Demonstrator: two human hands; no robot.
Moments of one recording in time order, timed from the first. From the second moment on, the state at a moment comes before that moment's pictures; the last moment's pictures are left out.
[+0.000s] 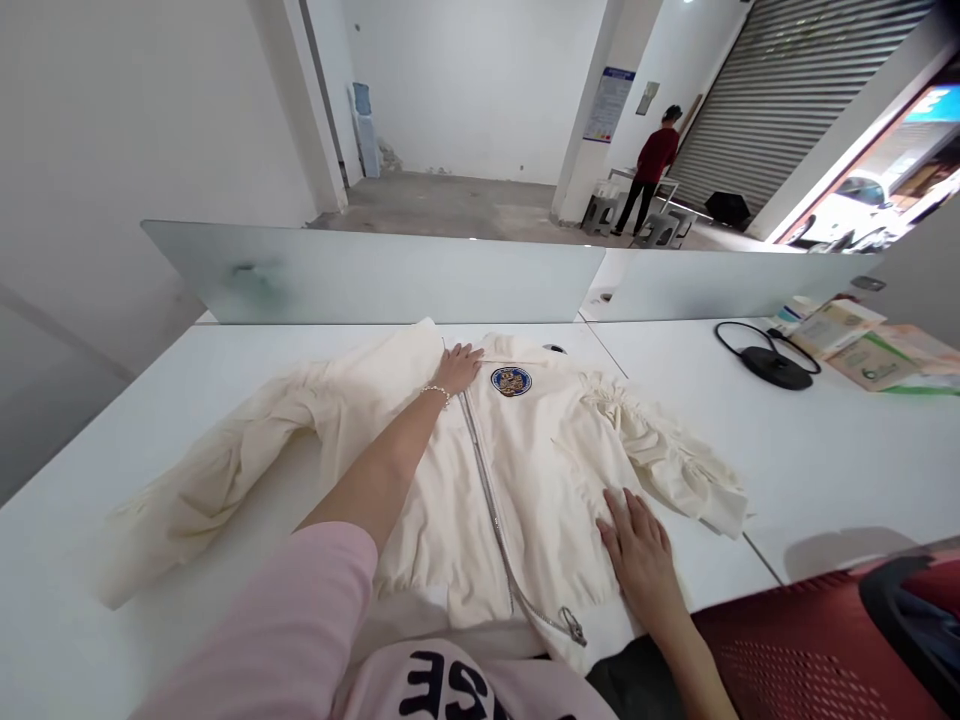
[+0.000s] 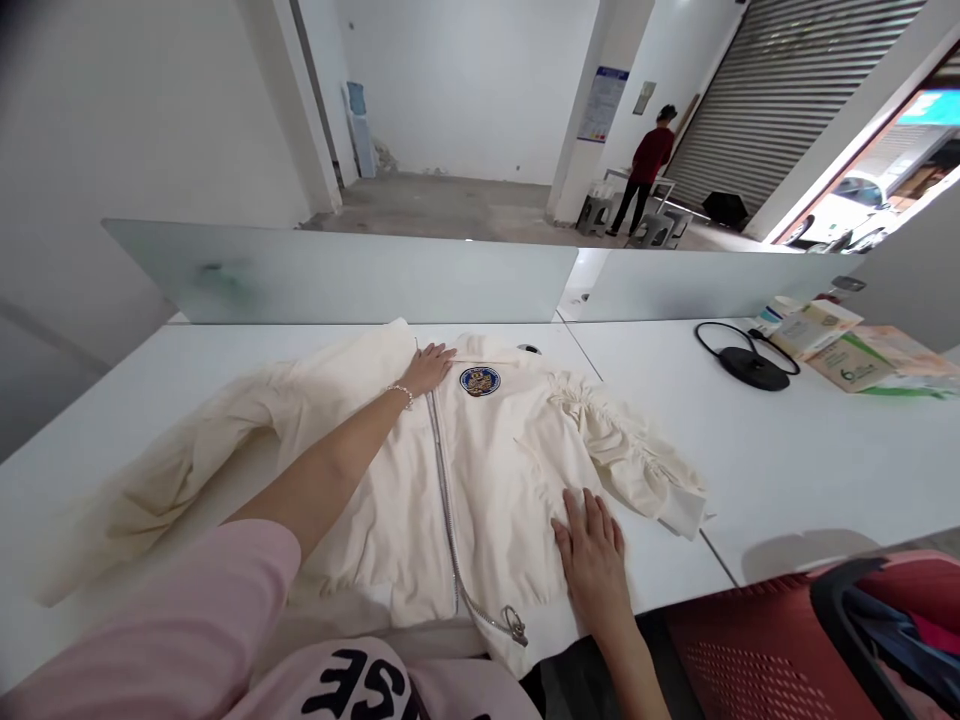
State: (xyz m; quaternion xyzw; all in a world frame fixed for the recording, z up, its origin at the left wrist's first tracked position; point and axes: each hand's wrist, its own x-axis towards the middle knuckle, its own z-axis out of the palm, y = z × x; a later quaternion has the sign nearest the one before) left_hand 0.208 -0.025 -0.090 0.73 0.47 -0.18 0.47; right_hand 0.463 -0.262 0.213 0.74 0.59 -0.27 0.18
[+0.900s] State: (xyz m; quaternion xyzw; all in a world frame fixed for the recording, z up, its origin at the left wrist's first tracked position) left_hand 0.159 -0.034 -0.019 0.68 0.53 -0.12 0.50; right_hand 0.417 -0.075 0.139 0.63 0.65 -0.42 0.05
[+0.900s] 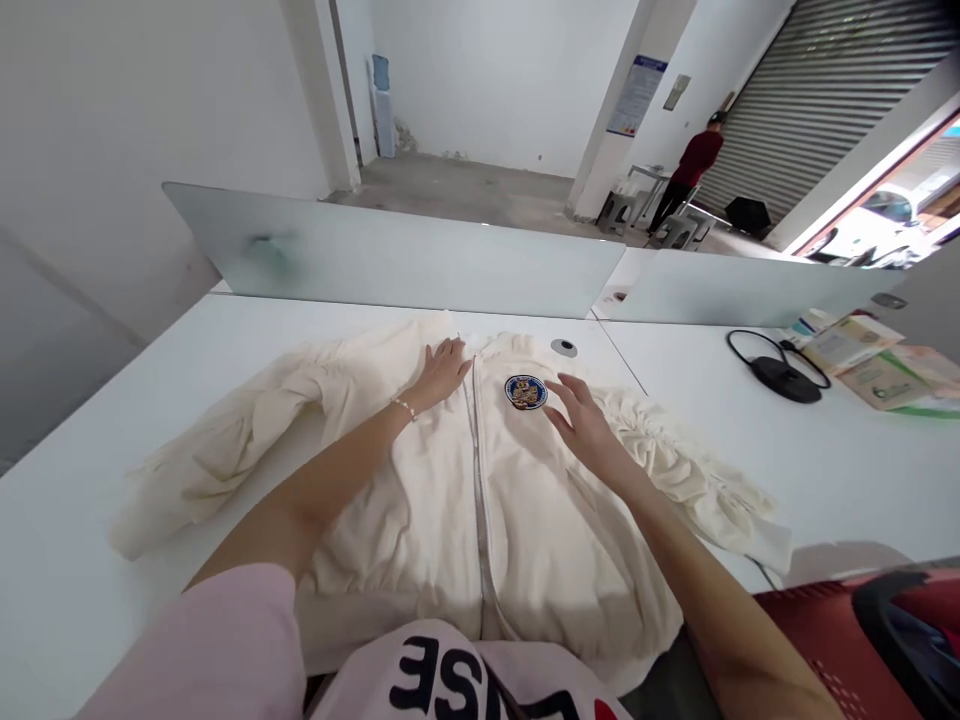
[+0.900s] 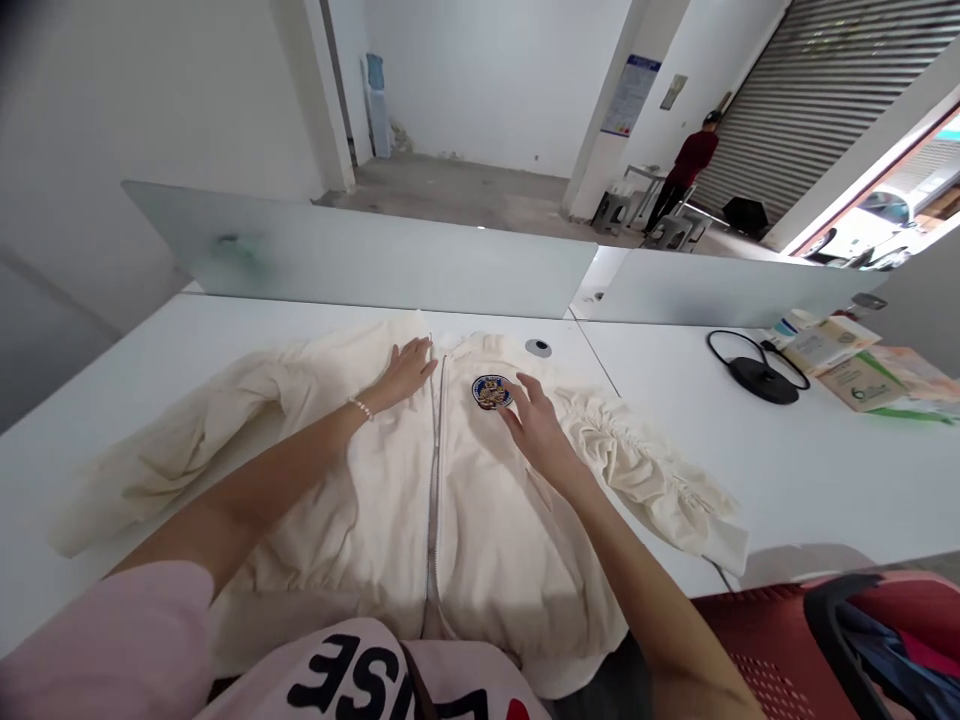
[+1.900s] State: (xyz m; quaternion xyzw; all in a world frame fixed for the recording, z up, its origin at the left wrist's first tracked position) left_hand 0.156 -0.051 -0.018 0.76 0.41 -0.19 0.47; right_hand 0.343 -0.042 -0.046 0.65 0.60 -0.40 0.25
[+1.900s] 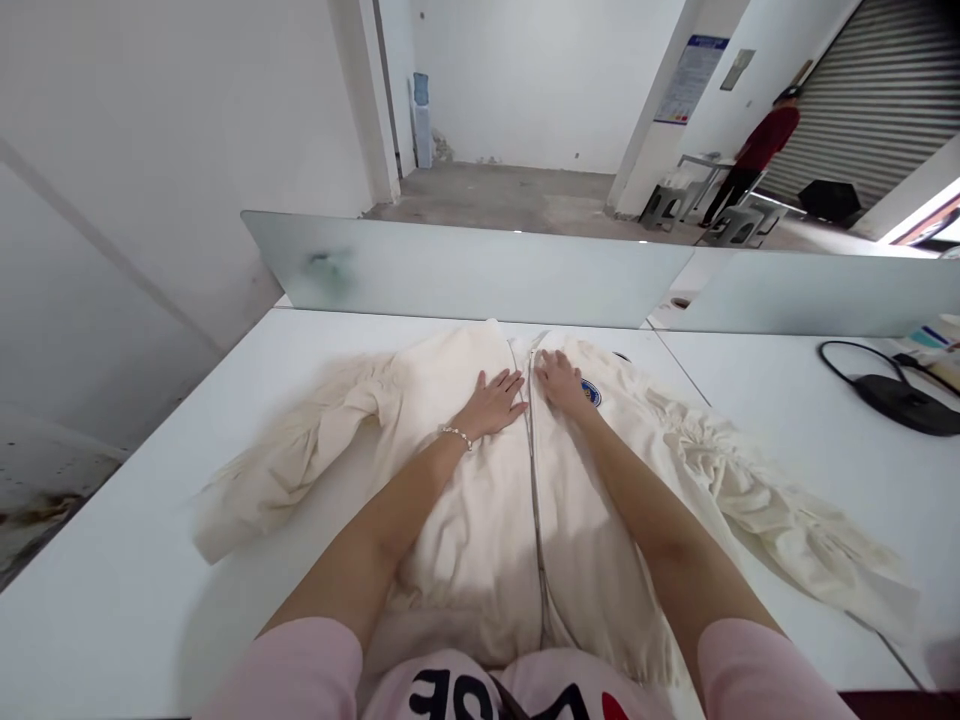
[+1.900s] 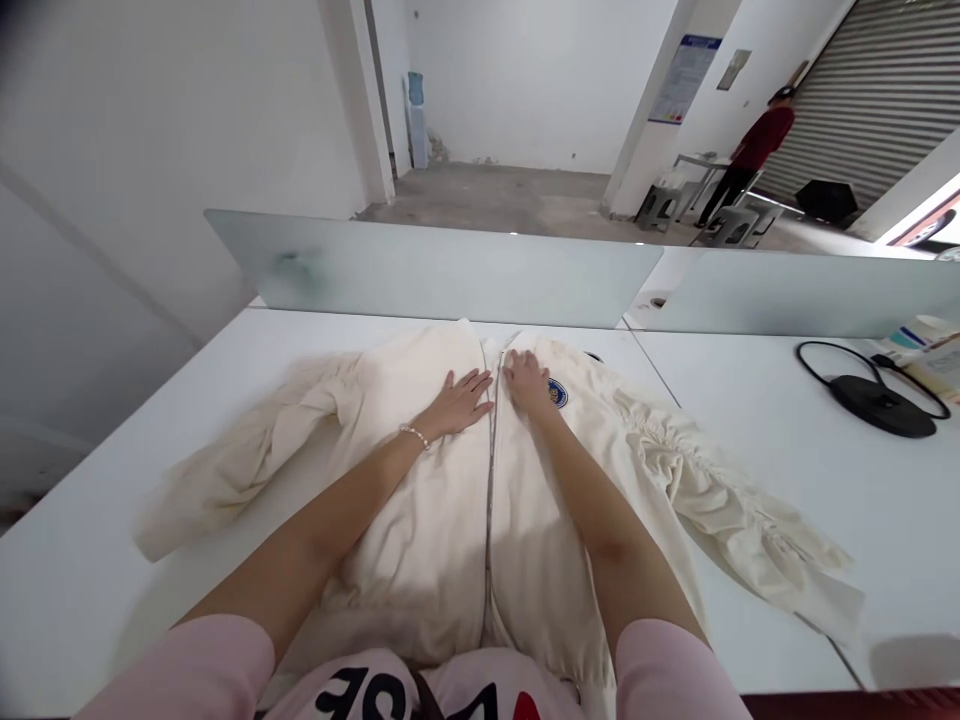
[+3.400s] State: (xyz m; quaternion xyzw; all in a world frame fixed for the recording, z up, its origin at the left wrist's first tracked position) left_hand 0.176 0.034 -0.120 0.66 0.52 -0.27 0.47; right_hand 0.298 -0.143 0.077 0.57 0.66 -0.48 0.10
